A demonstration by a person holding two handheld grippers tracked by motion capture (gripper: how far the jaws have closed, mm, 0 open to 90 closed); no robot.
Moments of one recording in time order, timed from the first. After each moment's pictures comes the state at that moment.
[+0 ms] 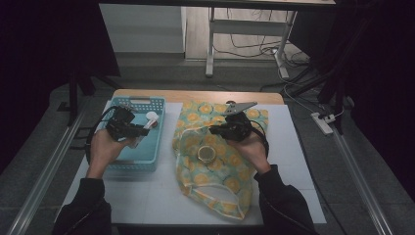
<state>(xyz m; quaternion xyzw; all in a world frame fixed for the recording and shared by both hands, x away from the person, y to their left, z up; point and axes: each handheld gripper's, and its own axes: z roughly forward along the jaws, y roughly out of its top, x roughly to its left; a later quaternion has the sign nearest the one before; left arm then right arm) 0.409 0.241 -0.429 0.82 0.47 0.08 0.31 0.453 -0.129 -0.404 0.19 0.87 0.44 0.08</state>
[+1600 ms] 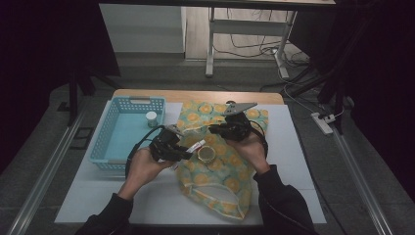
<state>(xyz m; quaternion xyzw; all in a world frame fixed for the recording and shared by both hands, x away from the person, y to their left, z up) 0.381 0.108 -0.440 0.87 0.35 0.02 0.34 0.453 -0.127 -0.405 0.19 0.87 0.45 0.09</state>
